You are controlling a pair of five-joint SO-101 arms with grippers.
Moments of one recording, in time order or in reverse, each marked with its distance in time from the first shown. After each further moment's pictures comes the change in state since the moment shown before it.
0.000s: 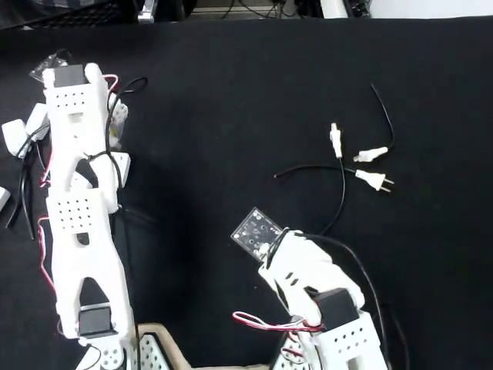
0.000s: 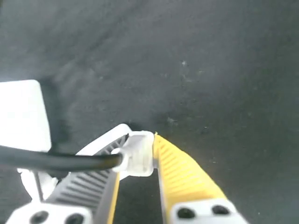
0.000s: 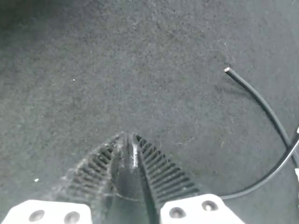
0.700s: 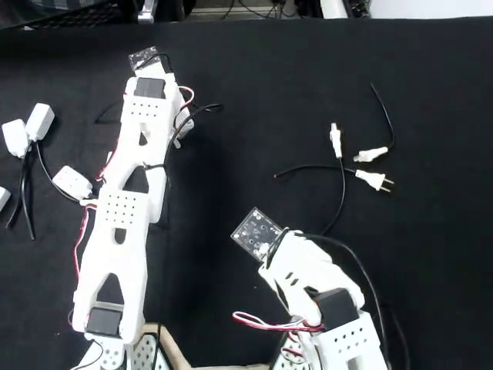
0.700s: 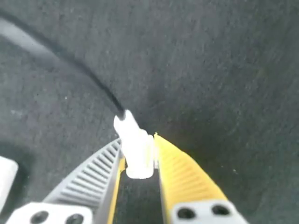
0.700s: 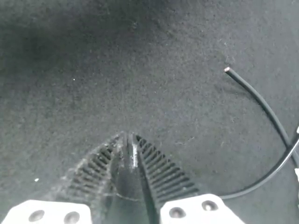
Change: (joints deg) left arm 15.5 14.2 -10.9 -8.3 -13.4; right arm 0.0 0.0 0.0 0.0 0.0
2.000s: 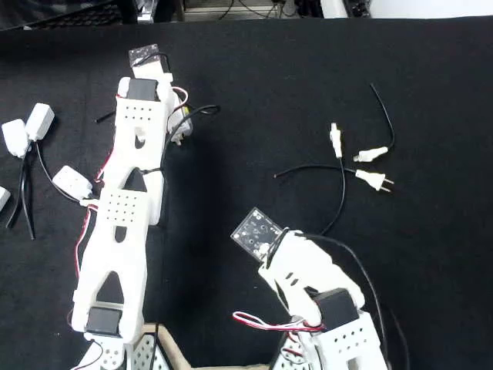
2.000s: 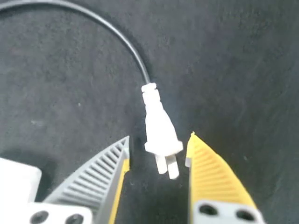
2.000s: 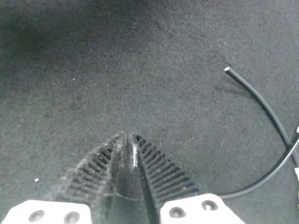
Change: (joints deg) left arm -1.7 4.7 -13.1 6.4 -7.7; right arm 0.0 0.0 0.0 0.0 0.0
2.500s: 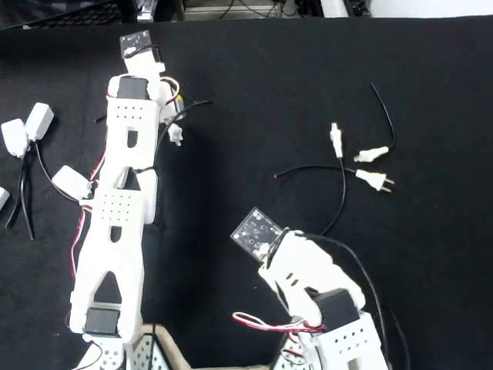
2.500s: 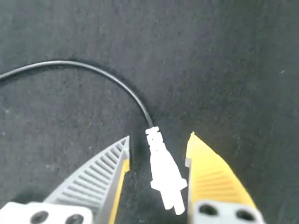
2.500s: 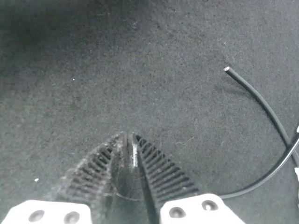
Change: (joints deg) left arm -1.8 0.4 0.0 -7.8 -4.5; right arm 0.0 0.0 0.0 0.0 0.0
